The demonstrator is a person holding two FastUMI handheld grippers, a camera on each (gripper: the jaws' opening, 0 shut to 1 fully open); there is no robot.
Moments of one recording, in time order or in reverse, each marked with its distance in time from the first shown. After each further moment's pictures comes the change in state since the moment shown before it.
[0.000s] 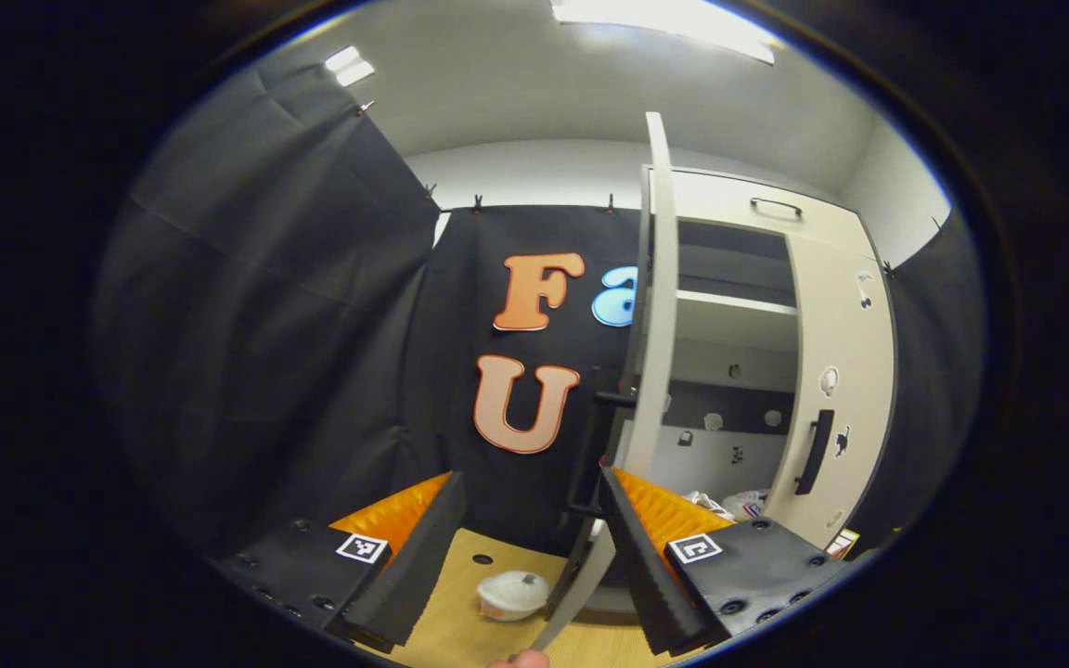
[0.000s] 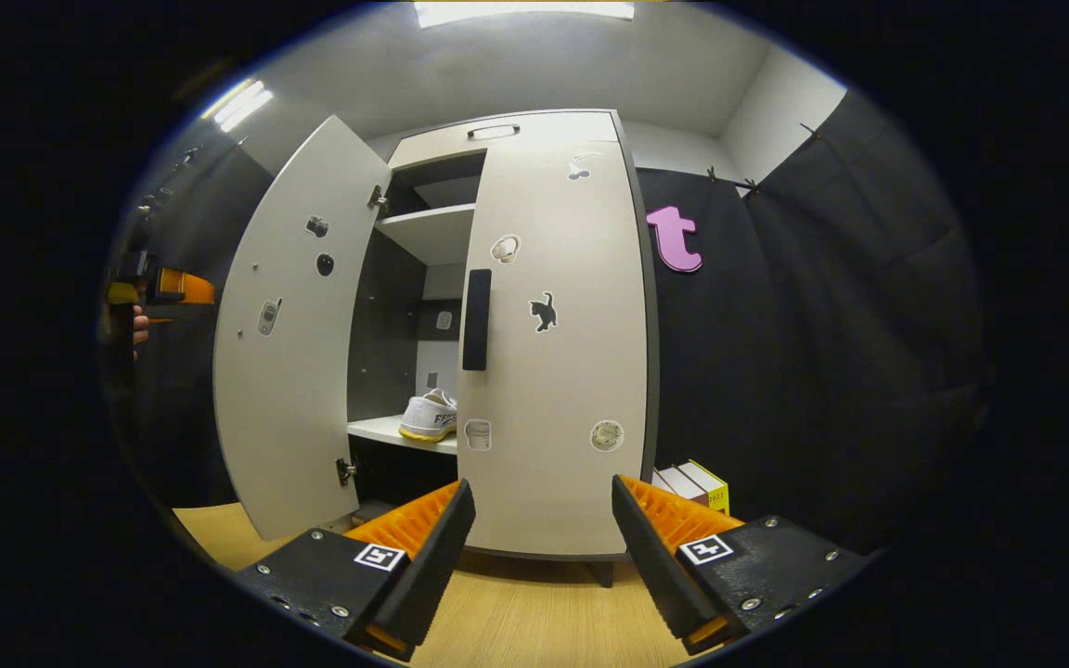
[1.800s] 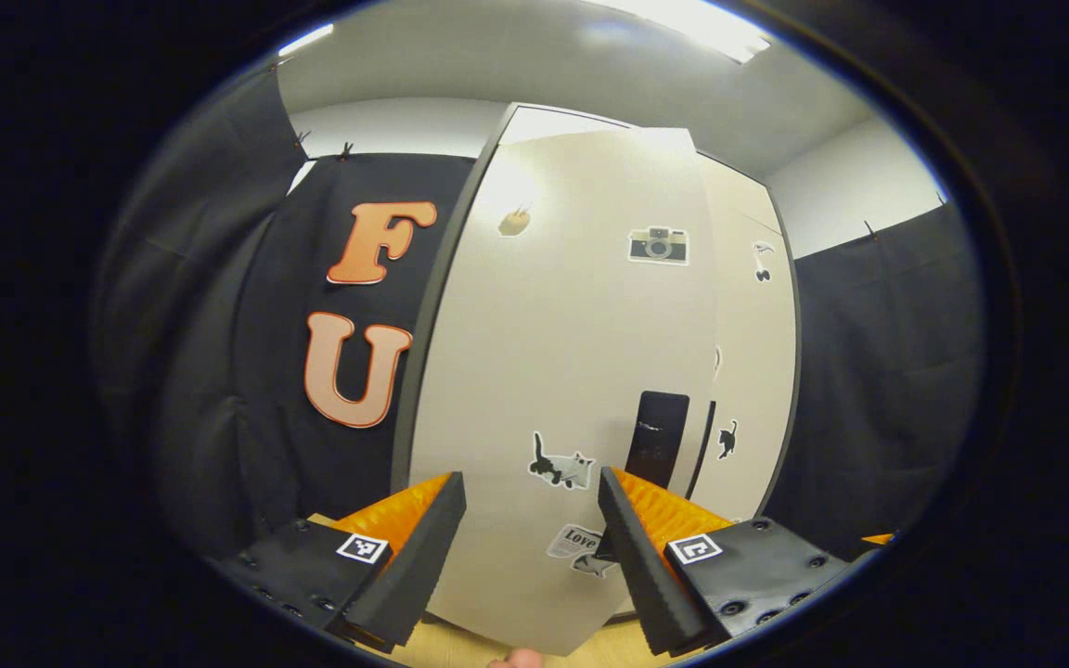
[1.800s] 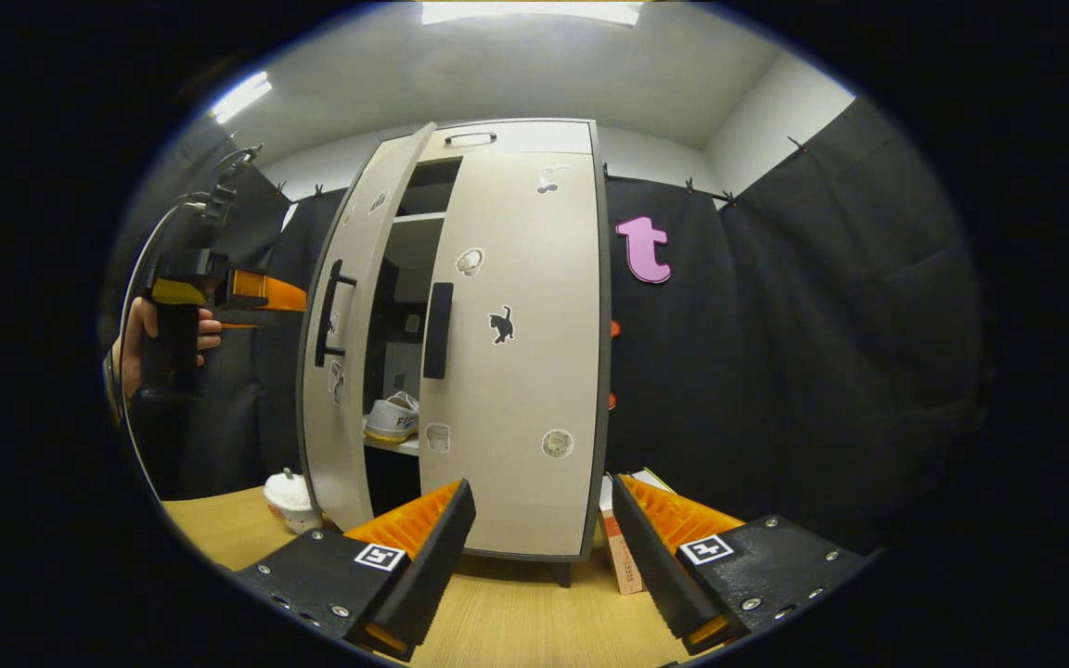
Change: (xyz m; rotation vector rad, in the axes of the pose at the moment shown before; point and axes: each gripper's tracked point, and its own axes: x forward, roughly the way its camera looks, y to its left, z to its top) left arm 0.049 -0.224 -0.052 -0.057 0.139 -0.505; right arm -0.027 -0.049 0.021 -0.030 -0.009 -0.100
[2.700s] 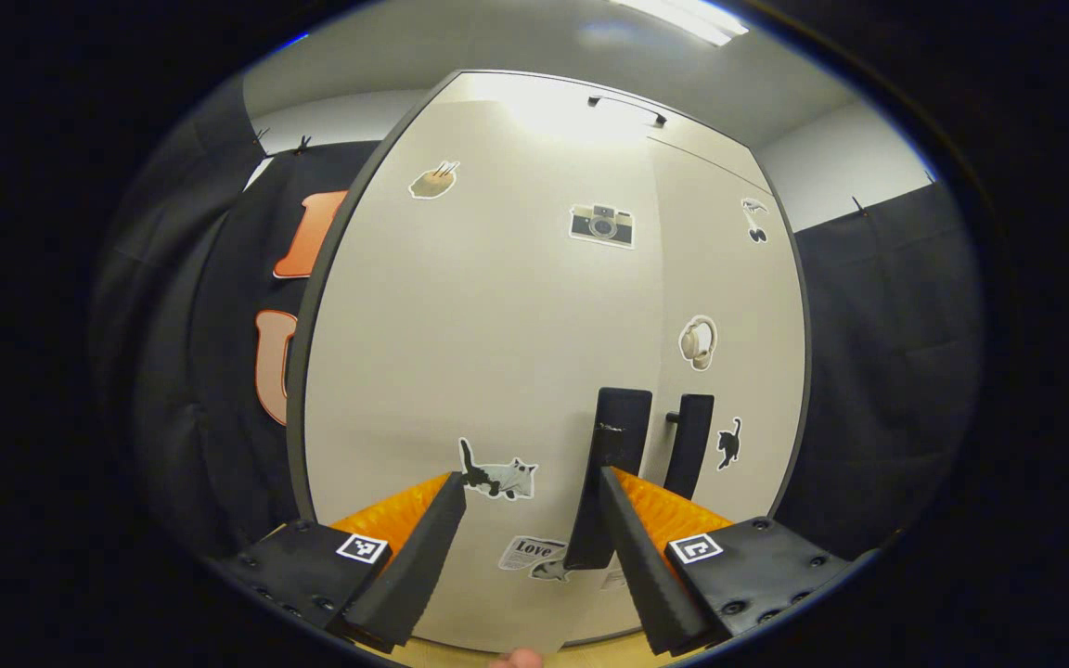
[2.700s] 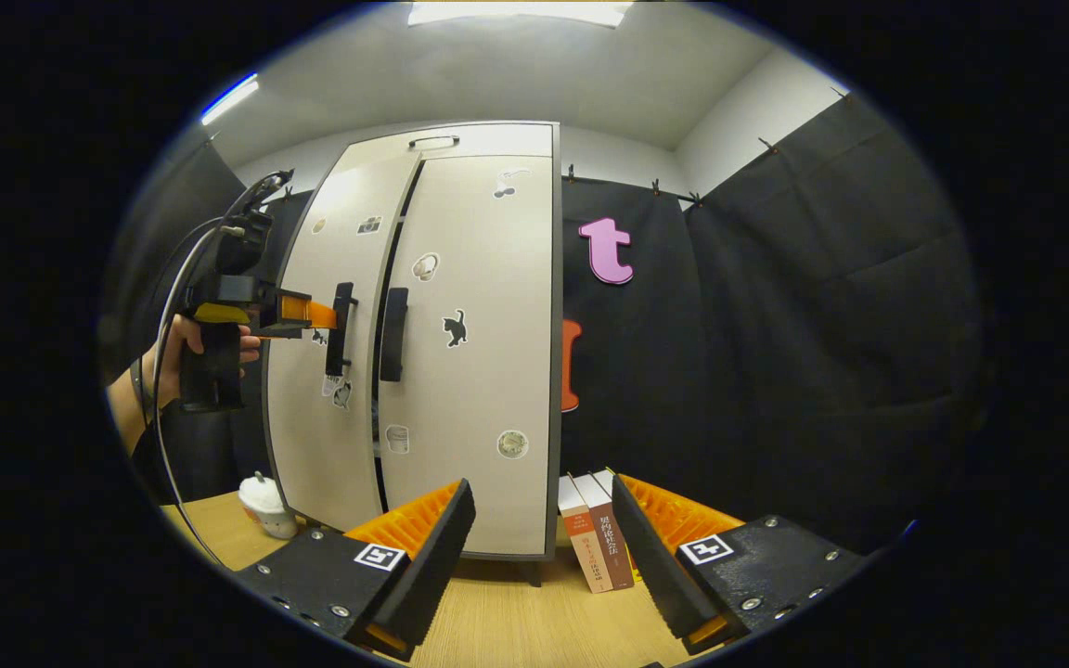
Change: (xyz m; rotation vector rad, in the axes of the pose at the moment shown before) left arm 0.082 -0.036 -0.016 0.039 0.021 -0.029; right arm -0.006 -0.035 0.006 0.017 -0.006 -0.088
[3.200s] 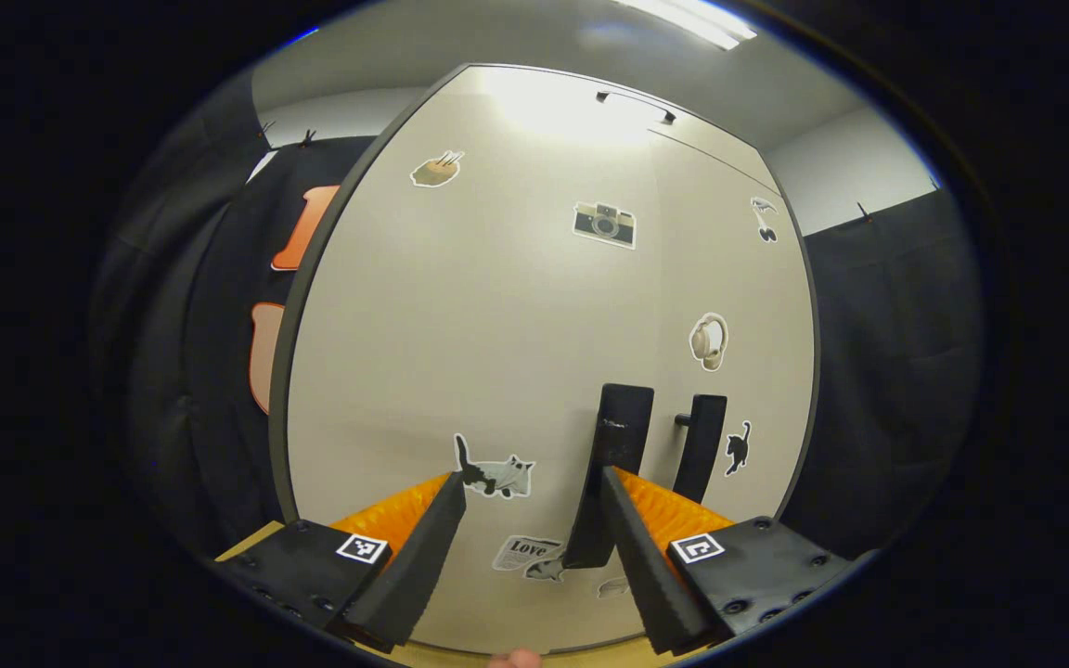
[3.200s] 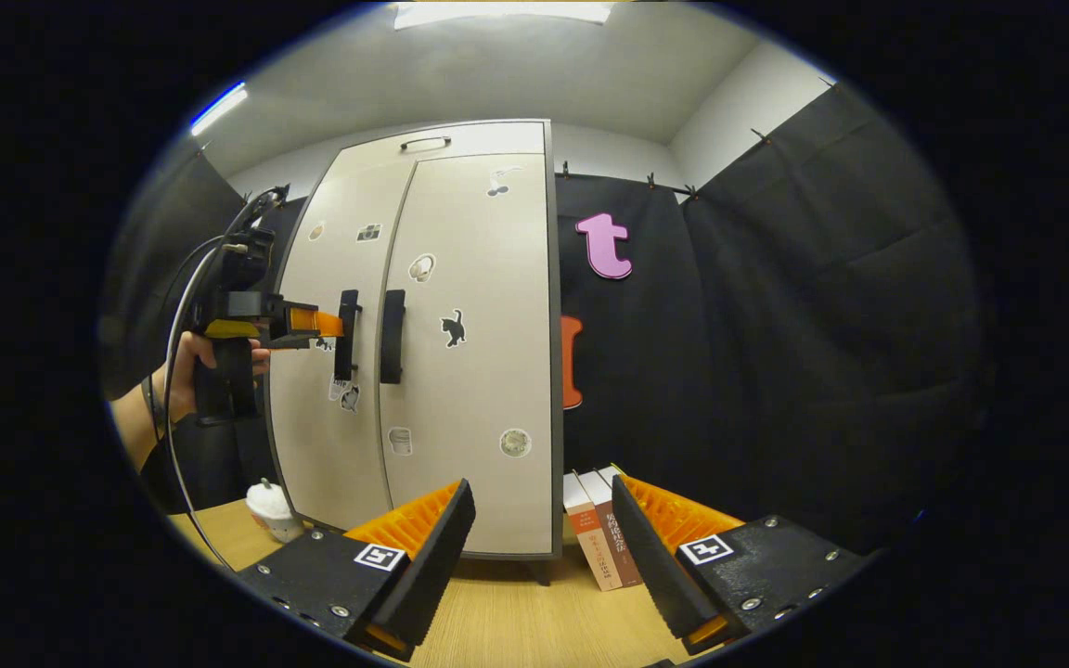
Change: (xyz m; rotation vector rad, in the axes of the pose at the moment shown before) left arm 0.009 0.004 -0.013 -0.022 0.012 0.014; right arm 0.002 0.002 -0.004 0.036 0.012 0.017
